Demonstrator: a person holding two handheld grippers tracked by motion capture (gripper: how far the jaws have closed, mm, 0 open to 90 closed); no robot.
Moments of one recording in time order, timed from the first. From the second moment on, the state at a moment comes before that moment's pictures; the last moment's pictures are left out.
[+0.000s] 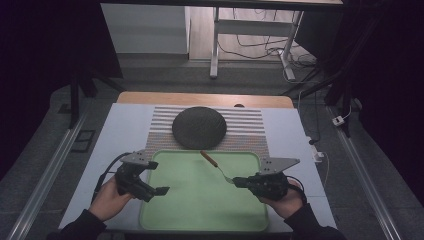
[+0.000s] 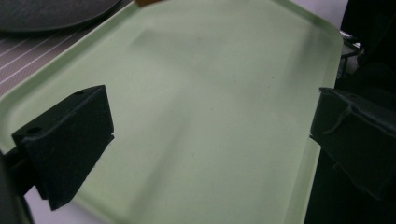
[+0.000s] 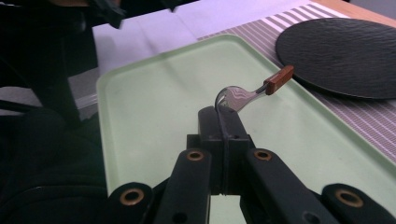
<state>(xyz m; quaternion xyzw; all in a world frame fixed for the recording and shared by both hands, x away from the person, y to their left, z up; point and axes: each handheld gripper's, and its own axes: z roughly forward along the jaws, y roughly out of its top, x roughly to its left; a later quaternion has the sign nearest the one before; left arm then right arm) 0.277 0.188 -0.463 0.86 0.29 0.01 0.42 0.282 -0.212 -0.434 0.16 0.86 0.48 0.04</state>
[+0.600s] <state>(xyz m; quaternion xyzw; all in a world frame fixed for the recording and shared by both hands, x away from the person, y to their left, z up) 0.304 0.132 -0.463 0.92 0.14 0.03 0.36 0.276 -0.193 -0.438 0.09 0.86 0.49 -0.04</state>
